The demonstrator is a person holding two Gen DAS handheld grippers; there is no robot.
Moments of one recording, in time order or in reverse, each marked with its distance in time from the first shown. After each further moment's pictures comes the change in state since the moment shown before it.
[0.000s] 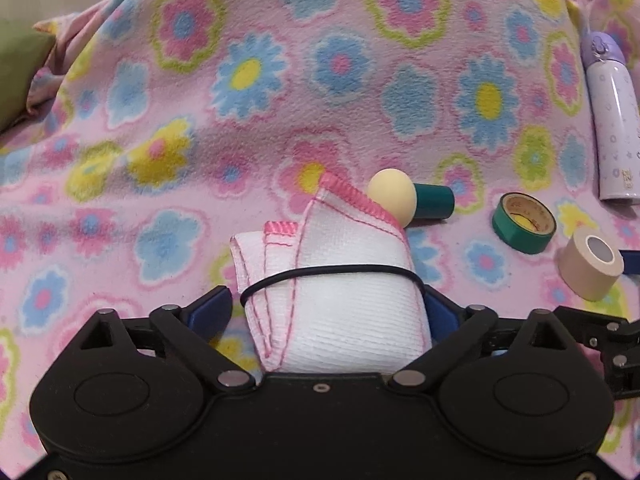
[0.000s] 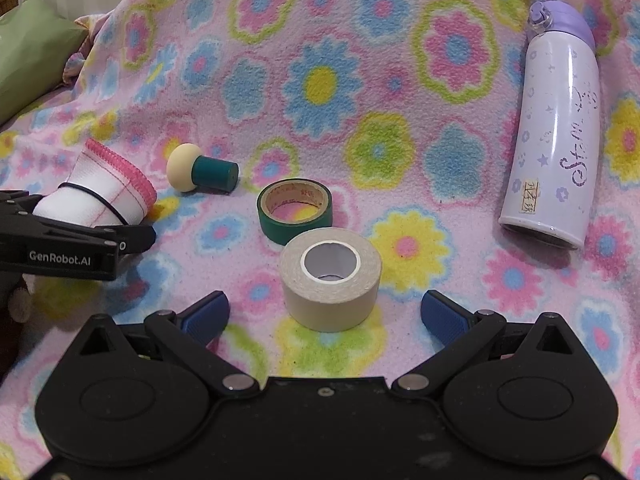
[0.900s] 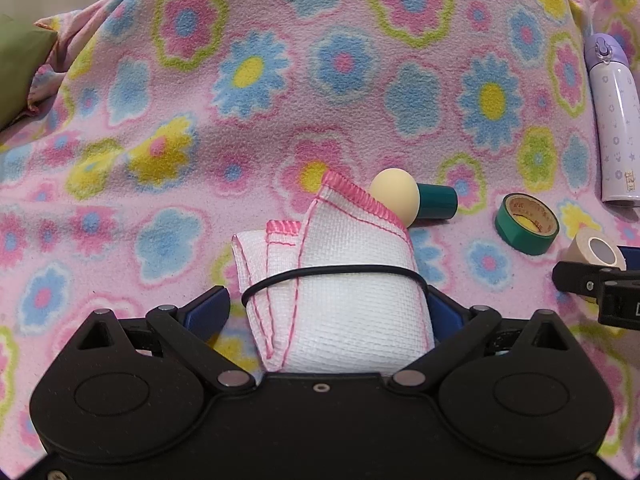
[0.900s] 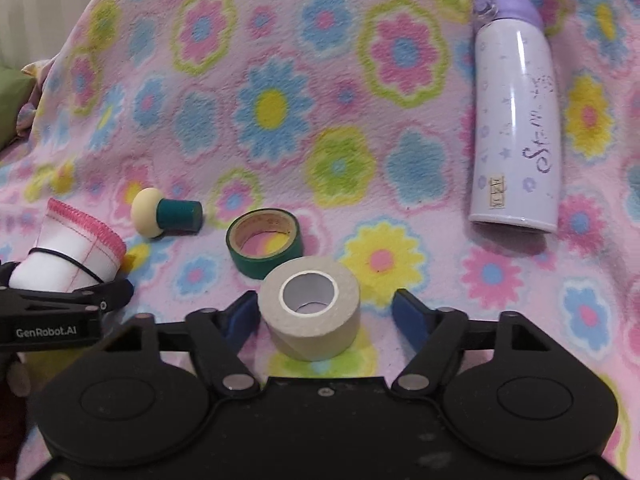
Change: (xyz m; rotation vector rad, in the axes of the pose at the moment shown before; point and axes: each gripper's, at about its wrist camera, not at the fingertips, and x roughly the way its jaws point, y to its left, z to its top) left arm 0.001 0.001 -0.001 -0.008 0.001 0.004; right arm 0.004 -0.001 0.008 0.163 -0.034 -0.095
